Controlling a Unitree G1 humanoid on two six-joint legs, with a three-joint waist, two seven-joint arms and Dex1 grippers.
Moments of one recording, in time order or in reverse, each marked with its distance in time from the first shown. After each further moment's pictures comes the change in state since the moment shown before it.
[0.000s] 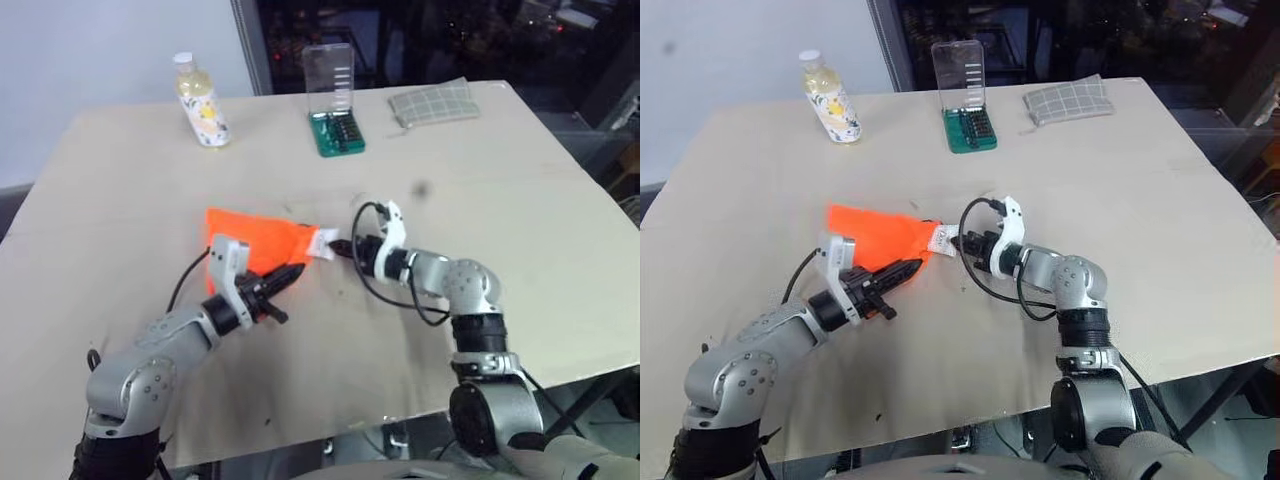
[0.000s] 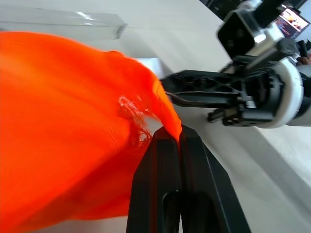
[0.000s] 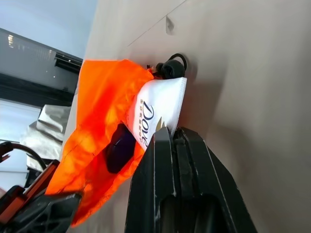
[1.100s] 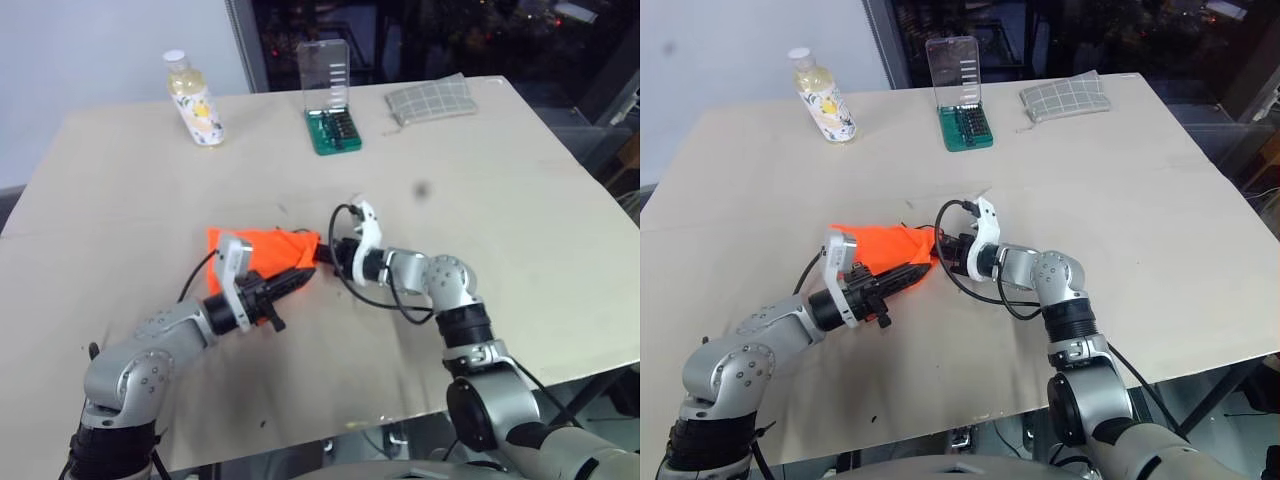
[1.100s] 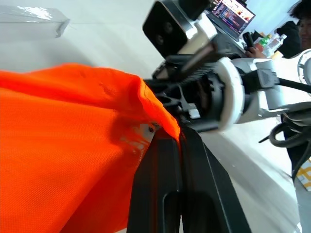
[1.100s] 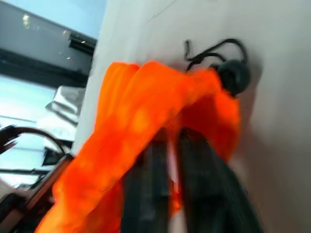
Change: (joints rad) left arm -0.023 0.040 -0.010 0.040 -0.030 0.001 -0.176; right arm -0.041 -0.005 0.121 0.074 0.111 -0.055 -0.039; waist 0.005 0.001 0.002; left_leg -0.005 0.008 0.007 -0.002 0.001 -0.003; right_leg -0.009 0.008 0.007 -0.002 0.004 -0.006
